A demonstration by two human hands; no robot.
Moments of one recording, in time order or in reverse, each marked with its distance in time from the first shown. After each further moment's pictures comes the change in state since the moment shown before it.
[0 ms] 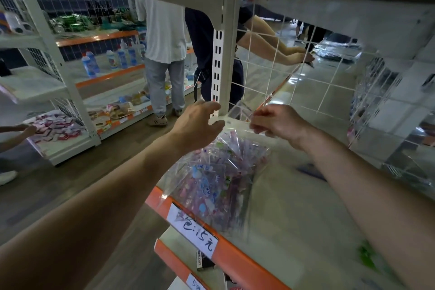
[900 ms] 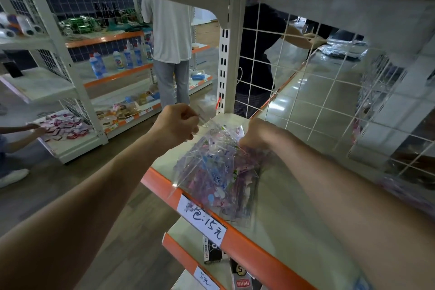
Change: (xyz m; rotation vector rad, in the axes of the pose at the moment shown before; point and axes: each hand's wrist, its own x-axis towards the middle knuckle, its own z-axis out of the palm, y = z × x) left_hand -0.034 -0.021 -0.031 -0.417 0.040 -0.340; right_hand 0.002 -0.017 0.056 -0.817 -0.177 0.264
